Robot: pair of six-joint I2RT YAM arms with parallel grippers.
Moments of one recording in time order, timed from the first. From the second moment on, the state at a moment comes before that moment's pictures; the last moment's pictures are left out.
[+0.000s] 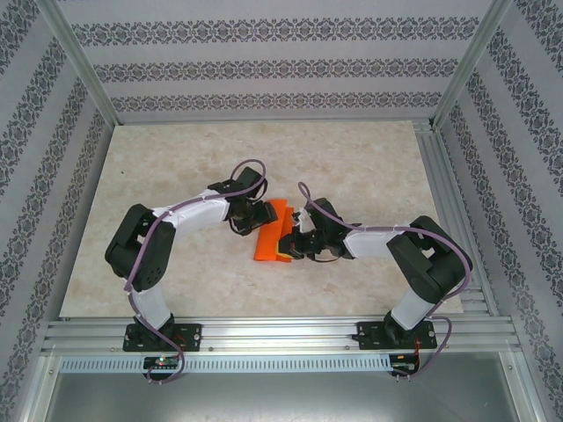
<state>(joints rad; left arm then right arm) -0.58 1.78 1.18 -0.55 0.20 -0.97 0.64 1.66 0.67 0.16 -0.70 0.91</state>
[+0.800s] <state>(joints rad) -0.55 1.70 1.14 -0.56 0.23 -0.88 0.57 1.66 0.69 0.02 -0.68 0.81</state>
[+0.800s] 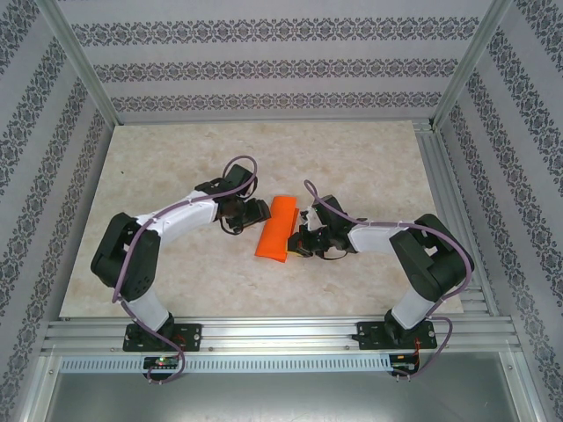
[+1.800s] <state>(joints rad) -0.55 1.85 1.14 -0.47 0.36 -0.86 0.58 1.73 0.72 0.02 -0.67 0.81</state>
